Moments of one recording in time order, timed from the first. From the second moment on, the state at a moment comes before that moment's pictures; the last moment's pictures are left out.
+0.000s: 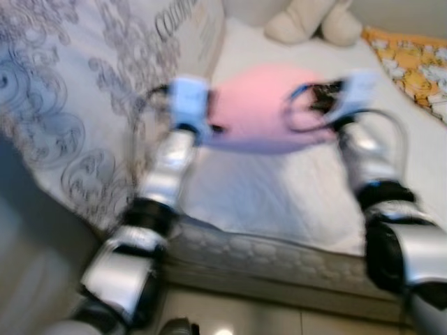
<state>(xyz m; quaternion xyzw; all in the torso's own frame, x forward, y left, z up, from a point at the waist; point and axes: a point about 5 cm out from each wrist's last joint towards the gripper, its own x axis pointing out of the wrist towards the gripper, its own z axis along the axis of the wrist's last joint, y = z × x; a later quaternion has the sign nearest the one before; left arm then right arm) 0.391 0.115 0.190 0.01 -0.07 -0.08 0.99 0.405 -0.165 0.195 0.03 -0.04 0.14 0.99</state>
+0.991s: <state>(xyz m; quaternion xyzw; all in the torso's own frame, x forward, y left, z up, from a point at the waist) 0.331 0.073 0.074 -0.02 0.08 -0.02 1.00 0.351 -0.156 0.062 0.00 0.22 0.20 0.96</state>
